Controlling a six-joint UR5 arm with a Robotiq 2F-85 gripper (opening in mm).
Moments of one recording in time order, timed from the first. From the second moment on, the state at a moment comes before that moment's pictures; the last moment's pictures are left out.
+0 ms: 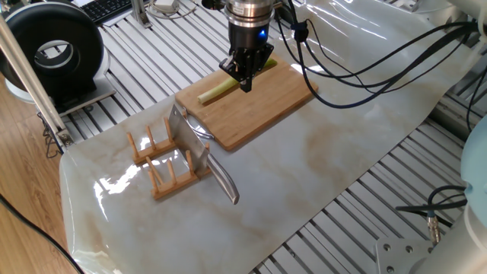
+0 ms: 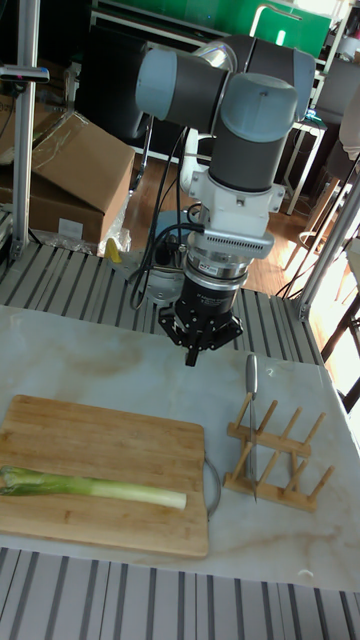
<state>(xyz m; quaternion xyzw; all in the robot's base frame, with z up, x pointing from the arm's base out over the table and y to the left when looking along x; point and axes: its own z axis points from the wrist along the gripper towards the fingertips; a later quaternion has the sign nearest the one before) 0.535 0.037 0.165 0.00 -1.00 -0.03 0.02</state>
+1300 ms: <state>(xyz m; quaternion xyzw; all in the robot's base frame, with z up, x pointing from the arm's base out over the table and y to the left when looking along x) 0.536 0.045 0.166 0.00 -1.00 -0.05 0.02</state>
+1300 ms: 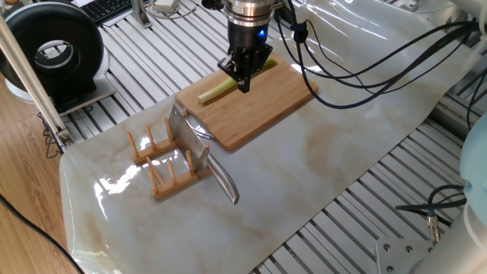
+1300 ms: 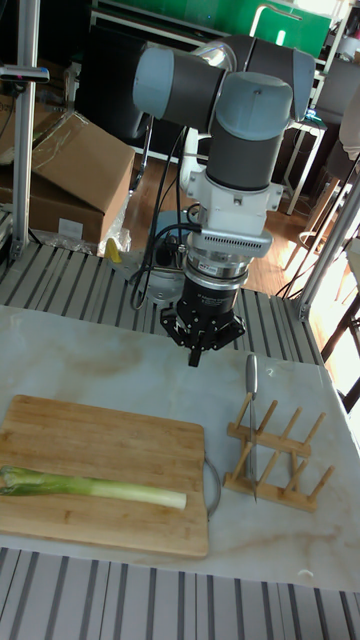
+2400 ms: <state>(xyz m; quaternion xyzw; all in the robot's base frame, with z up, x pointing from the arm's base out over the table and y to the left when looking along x) 0.580 0.125 0.143 -0.11 -0.99 -0.12 0.01</state>
